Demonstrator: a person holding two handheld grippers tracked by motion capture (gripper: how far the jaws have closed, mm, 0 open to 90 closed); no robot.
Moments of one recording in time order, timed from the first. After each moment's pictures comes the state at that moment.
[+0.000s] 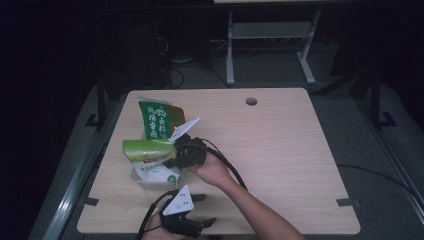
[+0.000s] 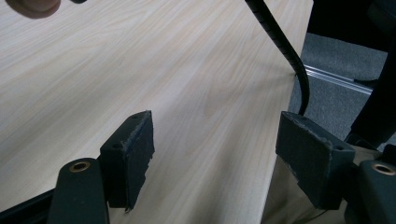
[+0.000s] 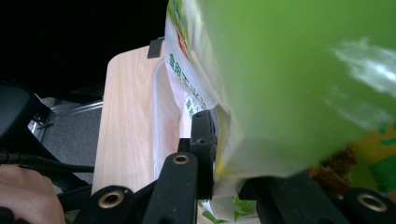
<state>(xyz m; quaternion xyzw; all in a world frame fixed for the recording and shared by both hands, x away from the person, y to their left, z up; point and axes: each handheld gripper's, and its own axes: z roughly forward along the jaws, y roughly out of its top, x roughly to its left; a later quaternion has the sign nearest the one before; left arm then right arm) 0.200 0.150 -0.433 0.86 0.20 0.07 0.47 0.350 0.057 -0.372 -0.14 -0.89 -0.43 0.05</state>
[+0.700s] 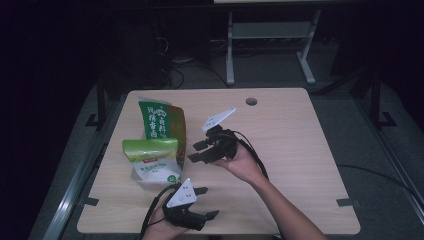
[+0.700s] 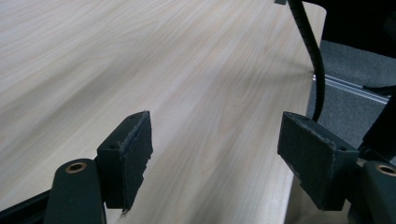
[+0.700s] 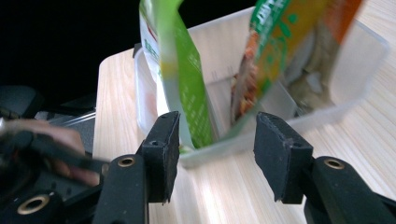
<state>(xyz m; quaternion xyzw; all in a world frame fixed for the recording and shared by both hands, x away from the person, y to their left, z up) 0.214 0.143 -0.426 0.85 0.21 0.08 0.47 0.357 -0.025 -0.354 -0.19 -0.87 -0.45 0.04</state>
